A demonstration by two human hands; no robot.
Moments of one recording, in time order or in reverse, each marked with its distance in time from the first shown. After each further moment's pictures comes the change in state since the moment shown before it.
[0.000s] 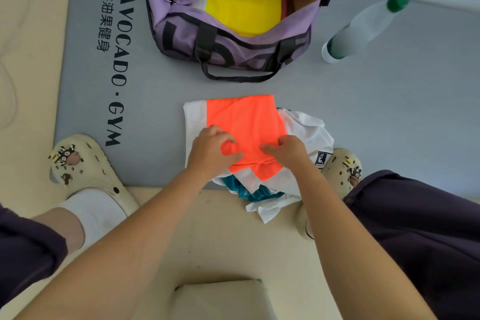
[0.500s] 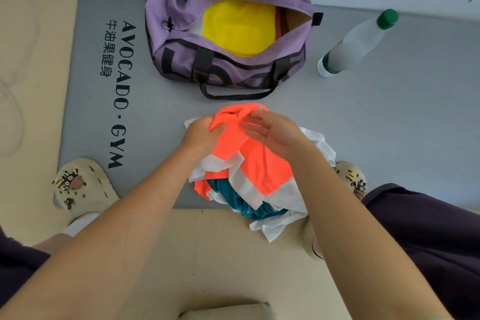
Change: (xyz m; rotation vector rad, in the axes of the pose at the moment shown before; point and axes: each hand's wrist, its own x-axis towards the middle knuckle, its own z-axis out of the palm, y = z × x) left_hand 0.065 0.018 -0.052 -0.166 -0.041 -0.212; right_hand 0.016 -0.074 -0.028 1.174 -0.347 -0.055
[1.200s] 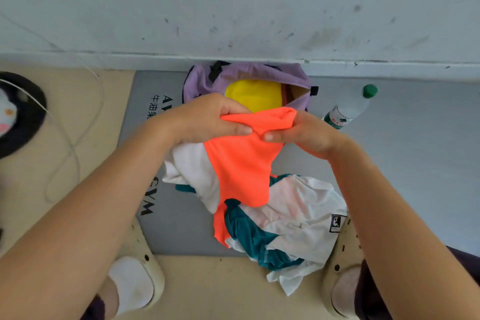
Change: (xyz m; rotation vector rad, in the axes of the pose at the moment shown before) left_hand -0.056 0.160 -0.176 0.141 -0.346 0.492; right_hand -0.067 -0.134 0.040 -0.706 -0.528 -0.439
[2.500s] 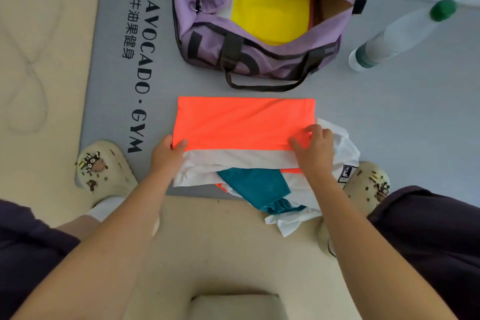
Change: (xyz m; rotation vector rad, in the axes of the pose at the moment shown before) left_hand -0.057 -0.266 0.196 -0.261 0.652 -0.861; right_hand -0.042 0.214 0.061 -0.713 0.820 0.549
